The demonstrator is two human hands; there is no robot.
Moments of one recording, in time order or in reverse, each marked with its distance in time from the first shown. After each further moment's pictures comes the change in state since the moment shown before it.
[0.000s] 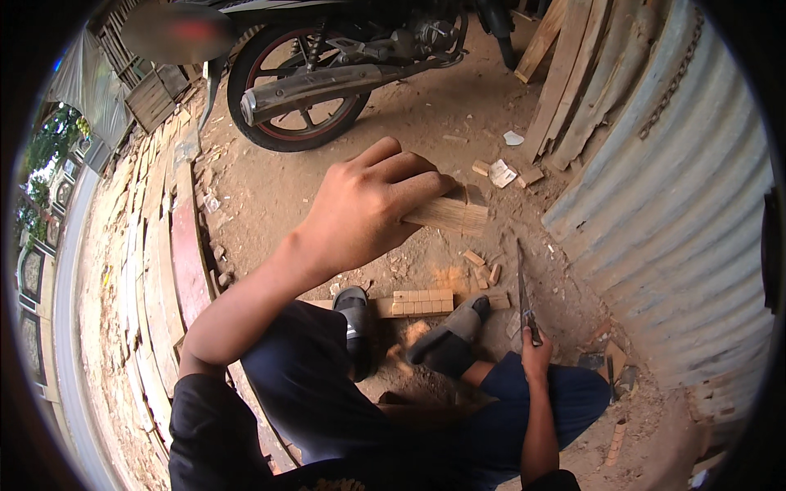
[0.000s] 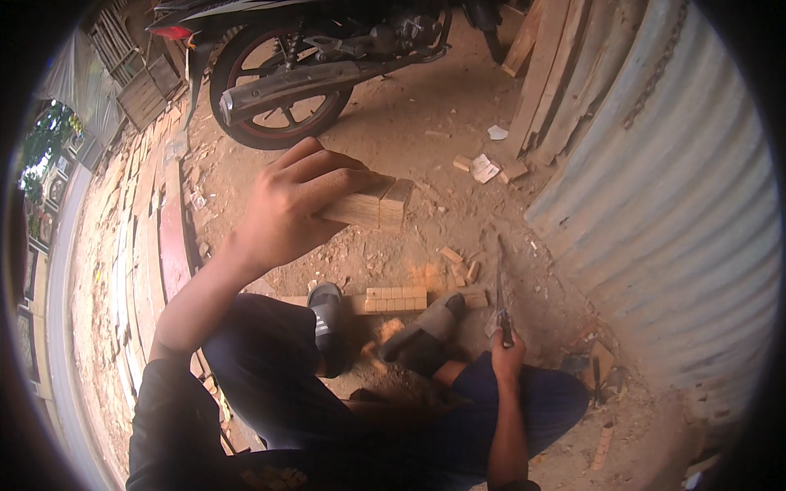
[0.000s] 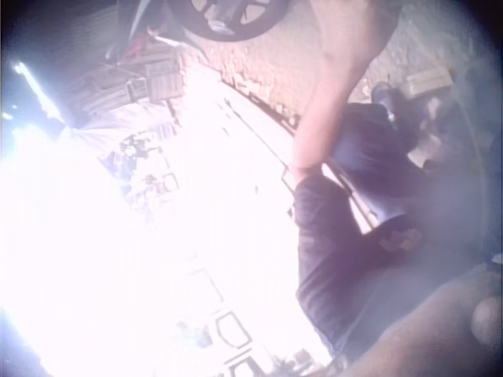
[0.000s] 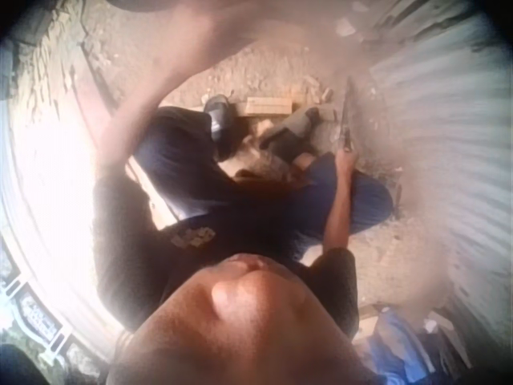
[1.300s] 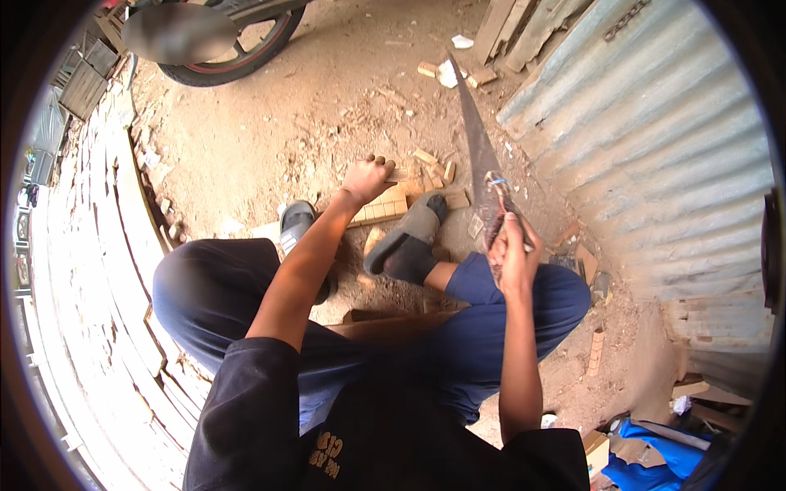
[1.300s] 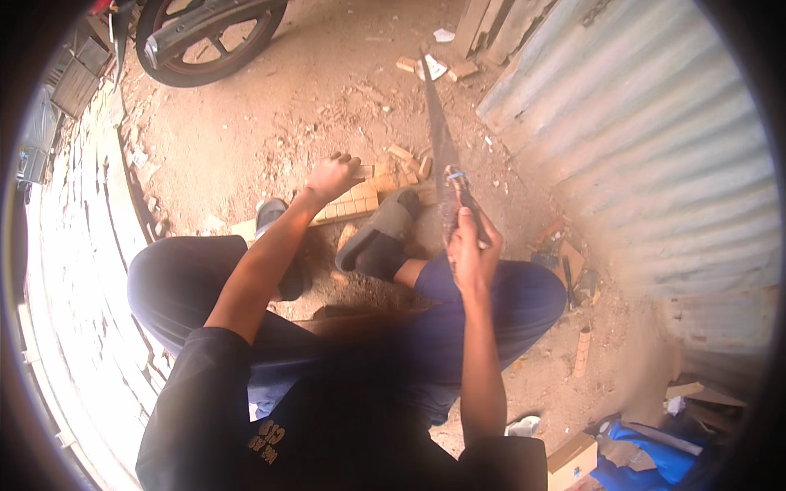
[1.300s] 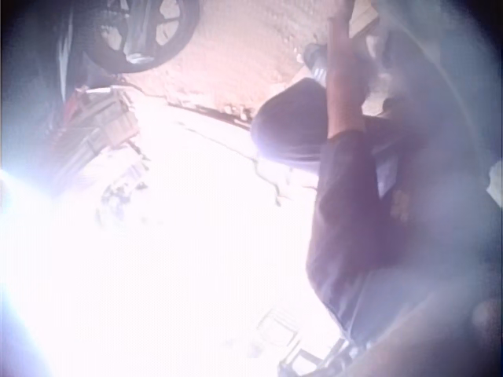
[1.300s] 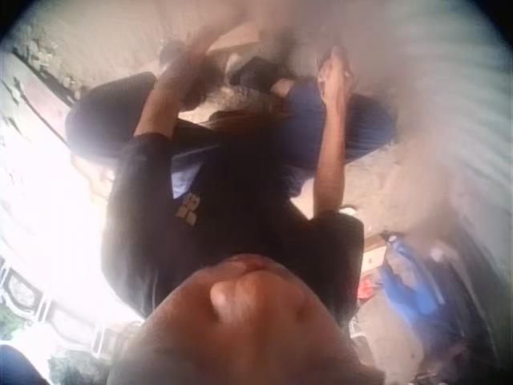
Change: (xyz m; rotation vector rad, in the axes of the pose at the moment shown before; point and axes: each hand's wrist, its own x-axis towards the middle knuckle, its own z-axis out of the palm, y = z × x) left_hand -0.166 0.014 0.309 -0.016 -0.552 -0.297; right_hand -0.055 -0.156 -0.038 0.691 -0.096 0.105
